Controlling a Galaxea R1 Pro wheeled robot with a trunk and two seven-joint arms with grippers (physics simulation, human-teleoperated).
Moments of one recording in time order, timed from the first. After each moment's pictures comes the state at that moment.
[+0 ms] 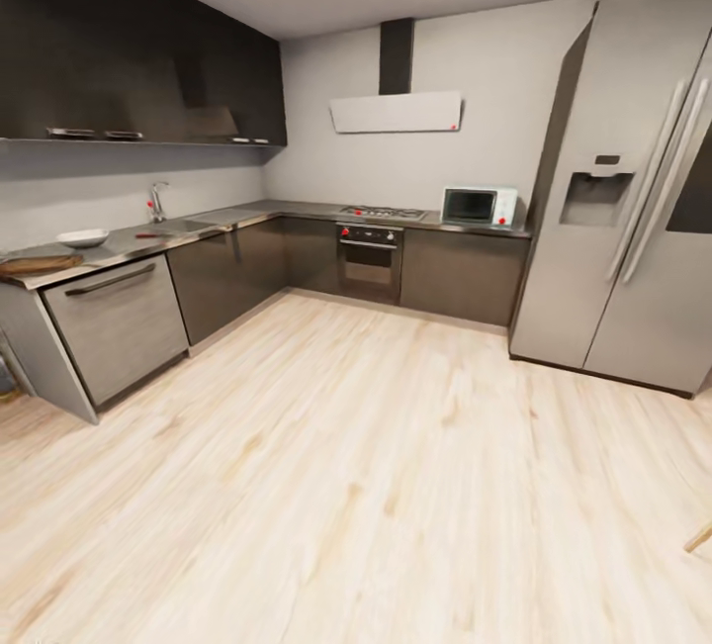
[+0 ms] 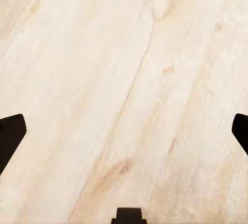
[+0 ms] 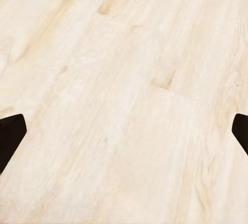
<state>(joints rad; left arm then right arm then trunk) 0.01 0.03 0.01 -0.42 0.01 -0.35 0.00 -0.01 0.03 0.00 -0.42 0.00 -0.47 0.00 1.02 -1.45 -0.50</state>
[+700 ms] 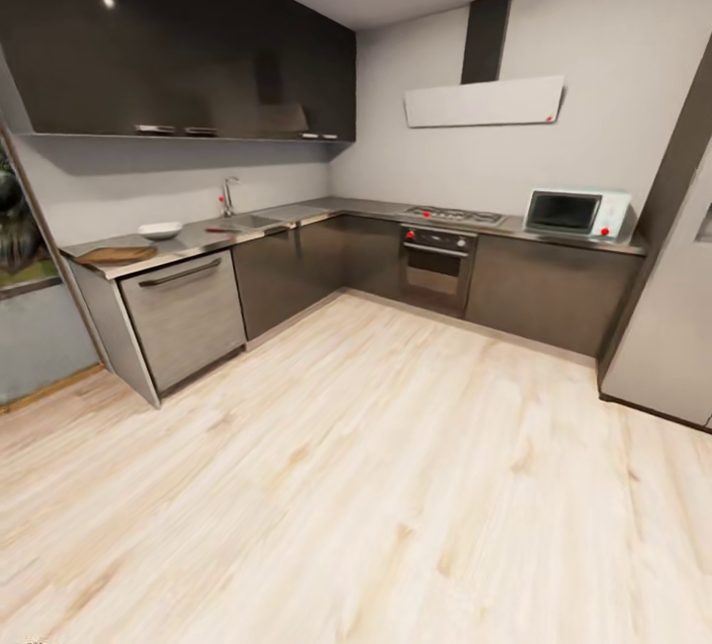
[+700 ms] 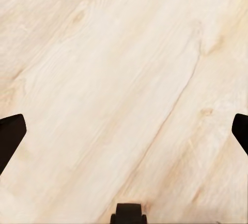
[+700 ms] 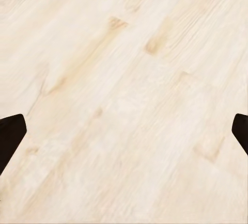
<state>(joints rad) 0.01 0.03 0.01 -0.42 0.01 -0.35 0.00 -0.01 0.03 0.00 -0.42 0.00 -0.47 0.00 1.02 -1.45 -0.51</state>
